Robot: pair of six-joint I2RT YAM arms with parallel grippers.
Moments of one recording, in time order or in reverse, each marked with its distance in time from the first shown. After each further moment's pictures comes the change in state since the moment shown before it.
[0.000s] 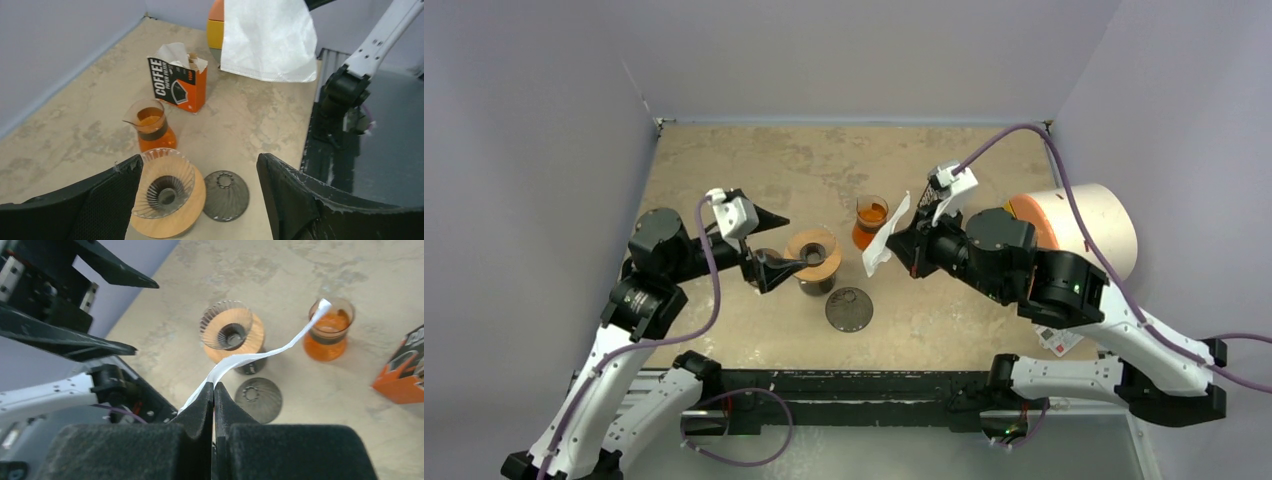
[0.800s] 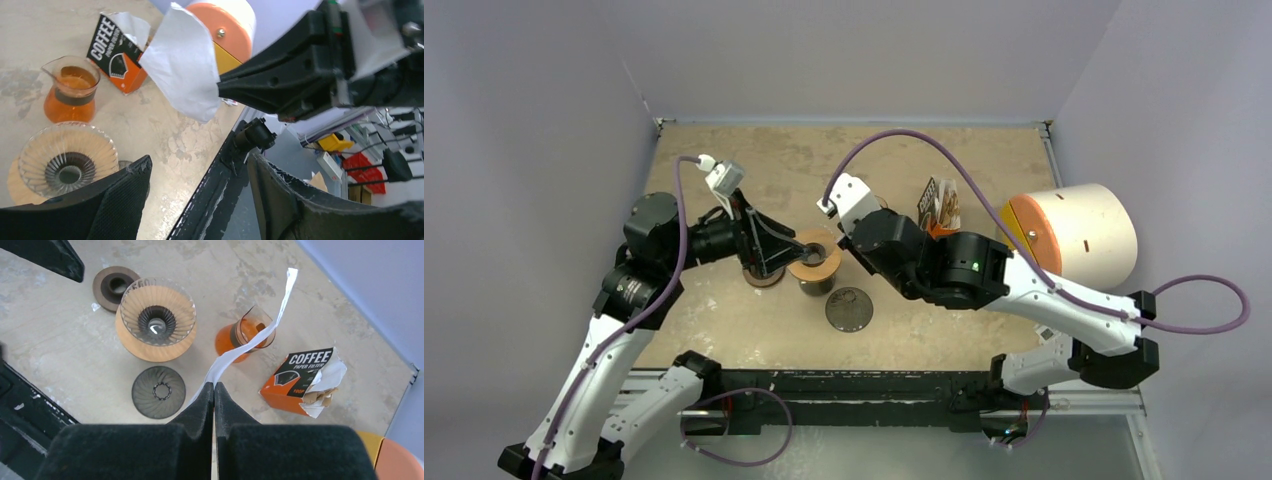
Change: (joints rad) left arm 0.000 0.093 0.168 -0.096 0.002 -0.619; right arm 0.116 0.368 0.247 -0.185 0.272 -0.446
